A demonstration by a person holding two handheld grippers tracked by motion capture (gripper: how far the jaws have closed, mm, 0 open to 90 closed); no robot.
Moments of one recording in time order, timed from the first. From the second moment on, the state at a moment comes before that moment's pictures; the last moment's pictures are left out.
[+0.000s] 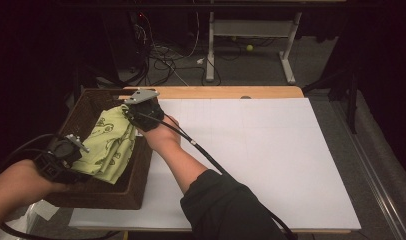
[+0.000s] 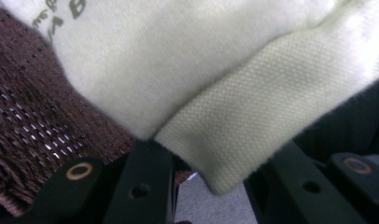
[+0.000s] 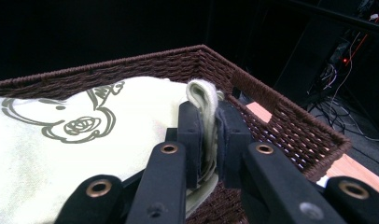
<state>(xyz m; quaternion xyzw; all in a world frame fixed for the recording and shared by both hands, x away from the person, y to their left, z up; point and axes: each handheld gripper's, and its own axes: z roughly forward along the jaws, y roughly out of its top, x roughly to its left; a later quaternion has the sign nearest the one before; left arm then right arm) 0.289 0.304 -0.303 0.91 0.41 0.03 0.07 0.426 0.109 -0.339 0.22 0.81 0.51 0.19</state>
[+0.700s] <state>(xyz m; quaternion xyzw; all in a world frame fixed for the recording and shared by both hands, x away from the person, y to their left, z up) 0.298 0.307 -0.319 0.90 0.43 0.04 0.07 0.442 0.122 -0.353 0.22 0.82 0.50 0.19</state>
